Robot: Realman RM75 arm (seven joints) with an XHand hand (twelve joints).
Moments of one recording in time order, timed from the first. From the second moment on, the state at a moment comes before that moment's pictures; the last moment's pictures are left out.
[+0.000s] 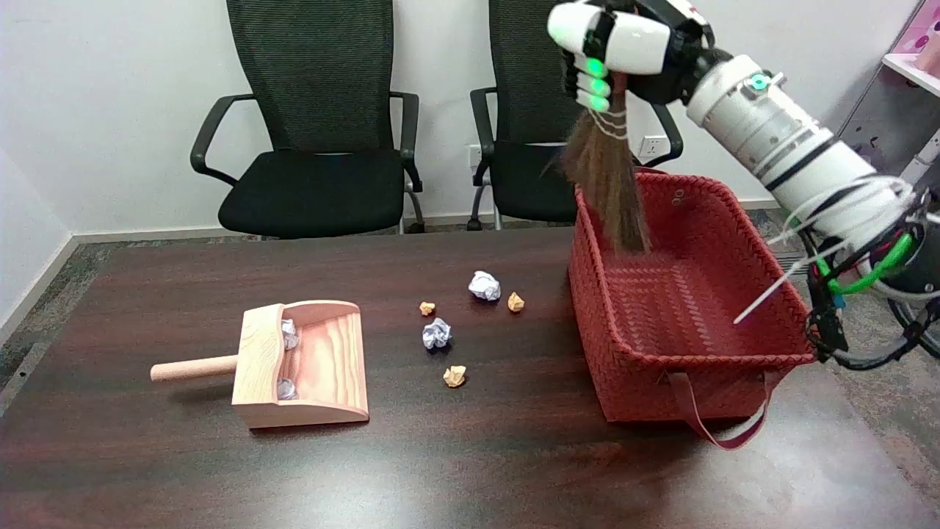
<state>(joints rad) 0.14 -0.44 1.35 -1.95 1.78 -0.28 -2.53</state>
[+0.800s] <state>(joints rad) 0.85 -0.50 0.64 -1.88 1.96 -0.27 -2.56</state>
